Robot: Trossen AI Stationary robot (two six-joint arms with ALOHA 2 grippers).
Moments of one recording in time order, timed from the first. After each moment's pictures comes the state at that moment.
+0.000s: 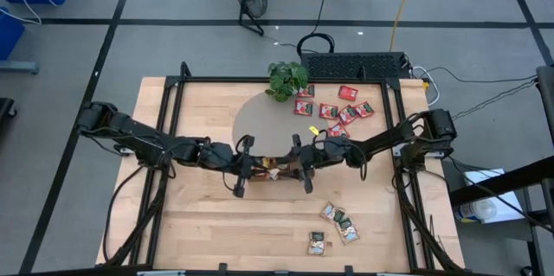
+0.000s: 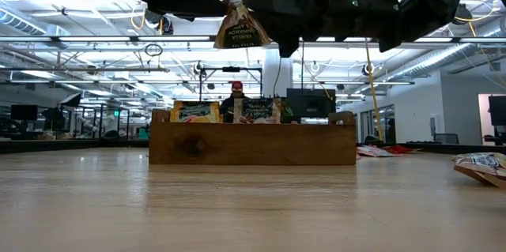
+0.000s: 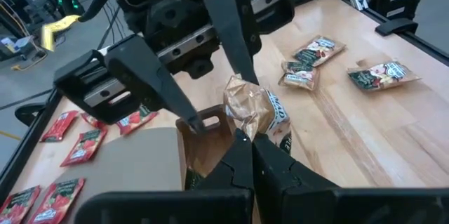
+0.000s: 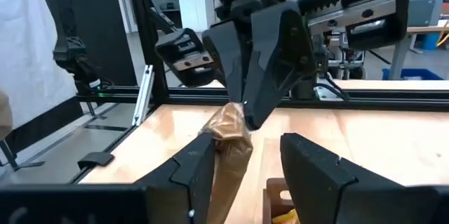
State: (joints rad) left arm -0.22 1.36 0.74 0.24 -0.13 0.24; right arm 0.08 1.71 0.69 1.00 -0.16 0.09
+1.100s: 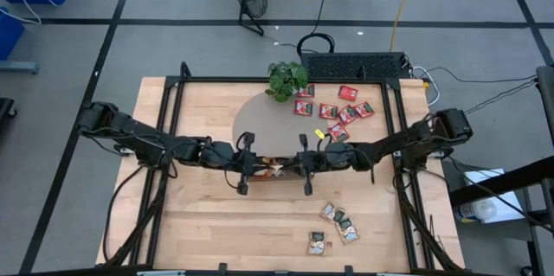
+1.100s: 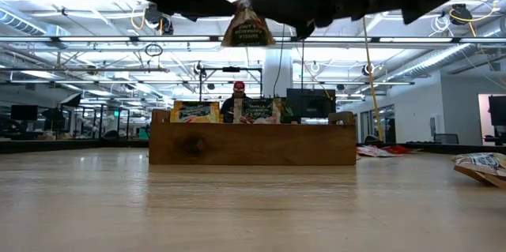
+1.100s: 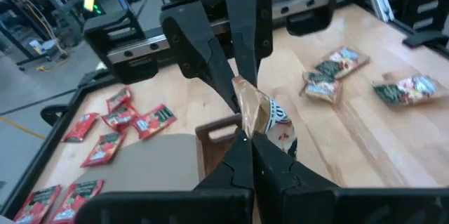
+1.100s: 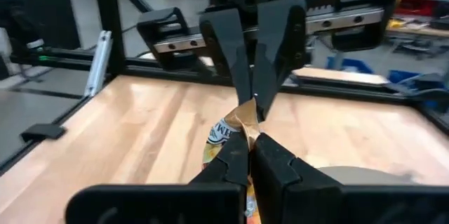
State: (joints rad) left arm -0.22 1.36 0.74 0.24 -0.17 0.23; right arm 0.18 1.56 0.71 0.68 0.10 -0.05
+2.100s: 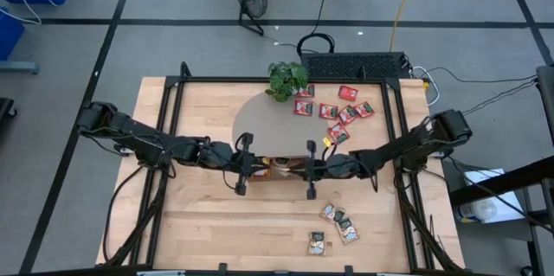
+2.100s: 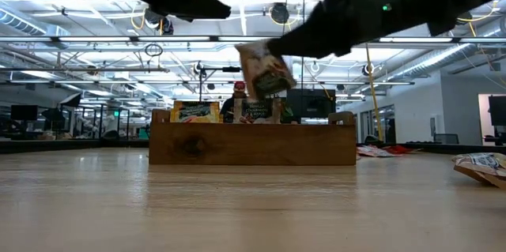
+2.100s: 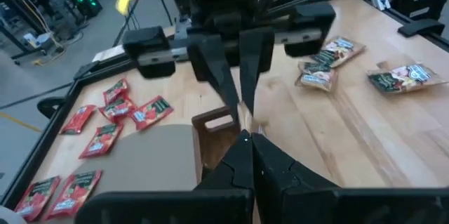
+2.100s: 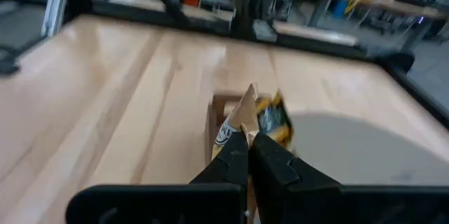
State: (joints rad) left arm -0.22 1.36 0.74 0.25 -0.18 0.23; right arm 0.24 1.60 0.64 0.69 0.29 -0.08
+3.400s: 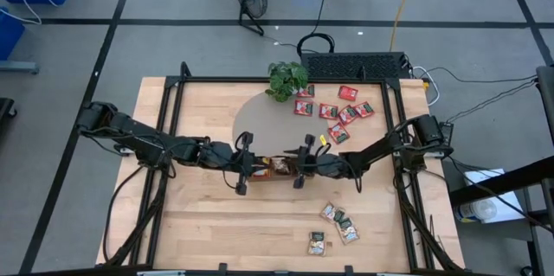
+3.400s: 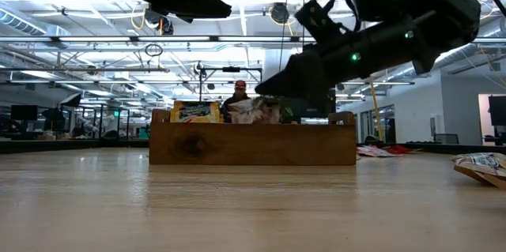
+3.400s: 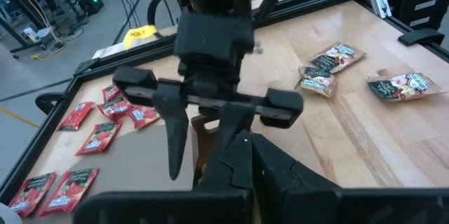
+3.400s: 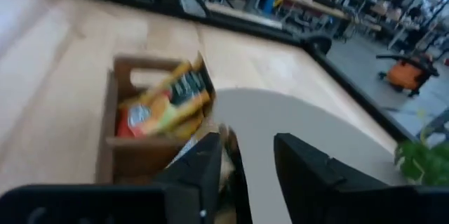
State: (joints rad) left arm -0.22 1.36 0.74 0.26 -0.18 0.20; right arm 0.19 1.83 0.65 0.93 0.50 -0.18
